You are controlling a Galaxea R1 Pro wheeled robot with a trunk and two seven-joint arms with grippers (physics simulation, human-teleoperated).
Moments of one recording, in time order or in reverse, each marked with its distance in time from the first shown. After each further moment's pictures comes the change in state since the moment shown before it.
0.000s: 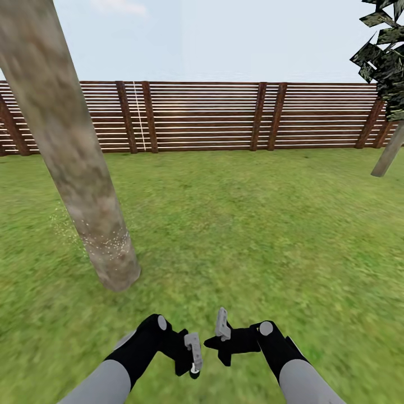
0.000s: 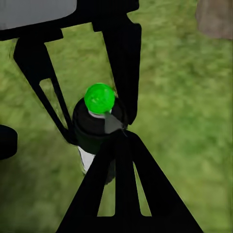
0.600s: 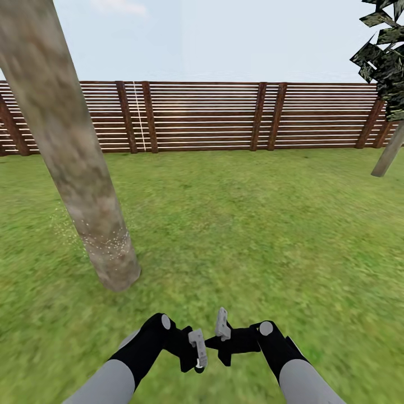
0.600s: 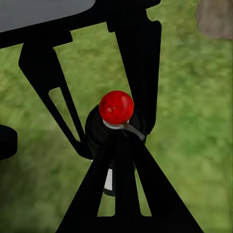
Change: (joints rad) left arm 0.000 -0.023 0.000 -0.009 0.006 0.000 0.038; right arm 0.000 0.000 0.000 0.000 0.000 0.000 0.000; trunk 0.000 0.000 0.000
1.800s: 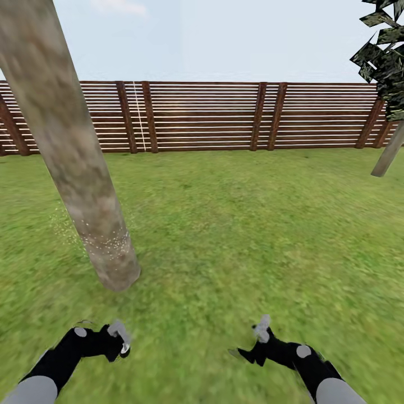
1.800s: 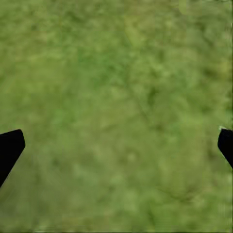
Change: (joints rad) left arm 0.059 0.334 0.429 0.042 0.117 -0.029 0.213; right arm 0.044 -0.176 -0.191 0.132 -0.029 -0.004 -0.370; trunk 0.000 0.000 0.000
